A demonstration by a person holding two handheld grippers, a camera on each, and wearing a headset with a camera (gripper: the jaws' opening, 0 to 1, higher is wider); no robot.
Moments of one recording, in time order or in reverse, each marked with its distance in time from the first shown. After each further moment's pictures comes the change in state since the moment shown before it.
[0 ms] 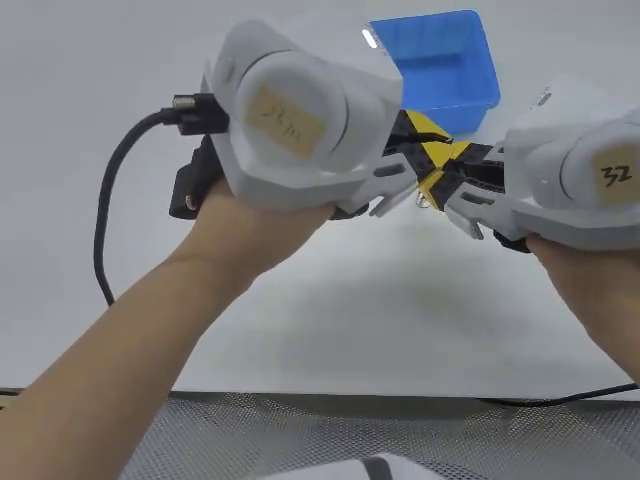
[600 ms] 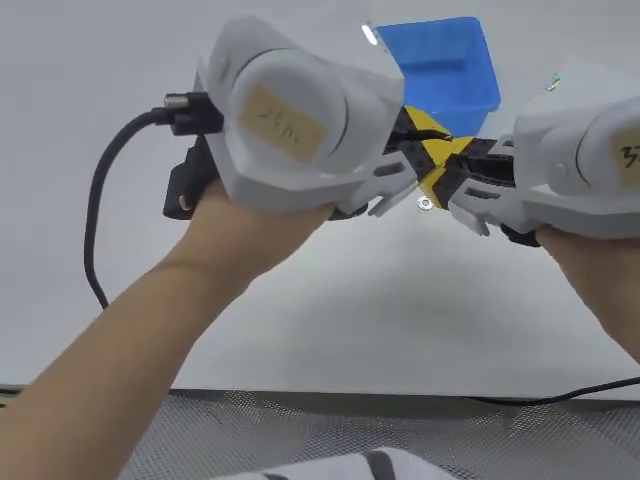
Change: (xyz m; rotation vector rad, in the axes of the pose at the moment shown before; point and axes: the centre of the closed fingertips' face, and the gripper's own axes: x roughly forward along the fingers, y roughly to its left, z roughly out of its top) left arm -0.002 0.003 0.001 0.018 0.003 0.012; right arm -0.002 0.001 0.002 0.050 -0.002 0.037
